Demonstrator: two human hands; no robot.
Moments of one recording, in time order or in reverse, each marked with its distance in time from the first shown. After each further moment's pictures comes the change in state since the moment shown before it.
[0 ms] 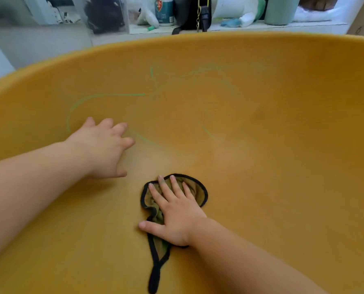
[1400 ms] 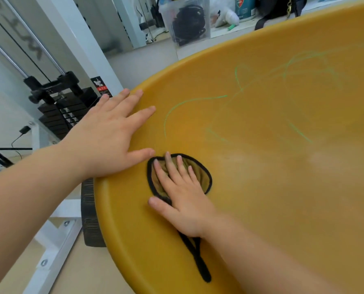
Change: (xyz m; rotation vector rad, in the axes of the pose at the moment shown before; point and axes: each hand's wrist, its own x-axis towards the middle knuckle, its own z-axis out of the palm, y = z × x) left_hand -0.113 -0.105 0.013 -0.194 0.306 -0.206; right_hand 0.063 -0.133 -0.033 0.382 0.344 -0.431
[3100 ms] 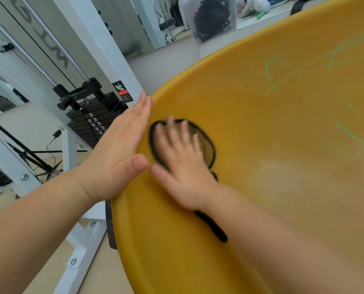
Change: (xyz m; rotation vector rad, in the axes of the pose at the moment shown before) left_hand -0.011 -0.008 0.014 -0.592 0.136 0.036; right_hand 0.087 -0.016 -0.025 0.040 0.241 -0.120
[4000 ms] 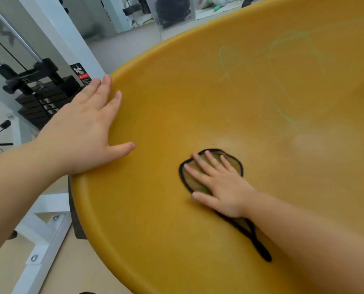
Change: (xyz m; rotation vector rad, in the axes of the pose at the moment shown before) left_hand 0.005 0.010 0.009 0.611 -0.116 -0.112; right_hand -0.145 0.095 -0.049 -0.425 -0.424 0.125
